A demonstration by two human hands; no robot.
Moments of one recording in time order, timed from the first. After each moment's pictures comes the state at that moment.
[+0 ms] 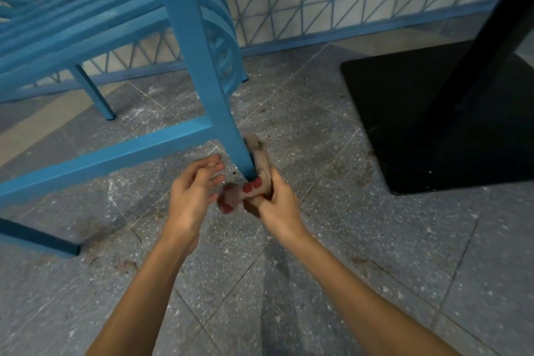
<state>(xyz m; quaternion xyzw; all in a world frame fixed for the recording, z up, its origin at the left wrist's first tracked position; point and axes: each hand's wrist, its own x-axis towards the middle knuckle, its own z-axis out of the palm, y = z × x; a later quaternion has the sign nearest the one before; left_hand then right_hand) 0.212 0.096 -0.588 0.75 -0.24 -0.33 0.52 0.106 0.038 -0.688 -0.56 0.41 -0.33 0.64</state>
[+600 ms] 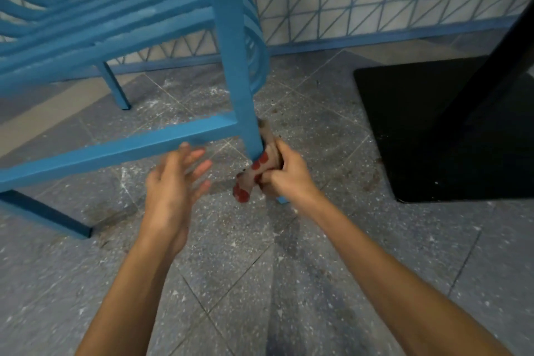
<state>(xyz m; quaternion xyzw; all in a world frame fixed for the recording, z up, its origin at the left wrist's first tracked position) 0.227 0.123 -0.549 0.69 -0.14 -0.31 0.64 0.106 0.006 -0.623 -0.61 0.38 -0.27 0.64</state>
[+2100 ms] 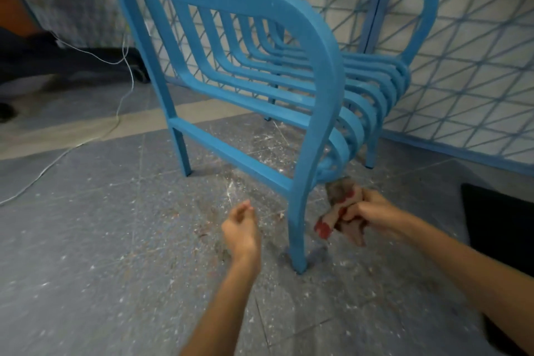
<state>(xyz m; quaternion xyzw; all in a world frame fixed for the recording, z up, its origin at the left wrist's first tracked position) 0.312 0.195 -0.558 0.67 0.10 -0.17 0.72 0.198 -0.010 -0.541 -0.73 0.35 -0.05 0.58</state>
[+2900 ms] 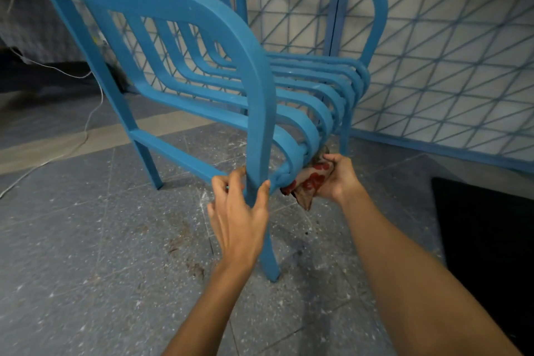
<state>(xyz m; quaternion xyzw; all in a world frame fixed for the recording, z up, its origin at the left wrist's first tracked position) 0.270 0.151 -0.505 0.83 -0.24 0.13 0.49 0.237 -0.049 -0.513 -0.32 0.38 -0.17 0.85</state>
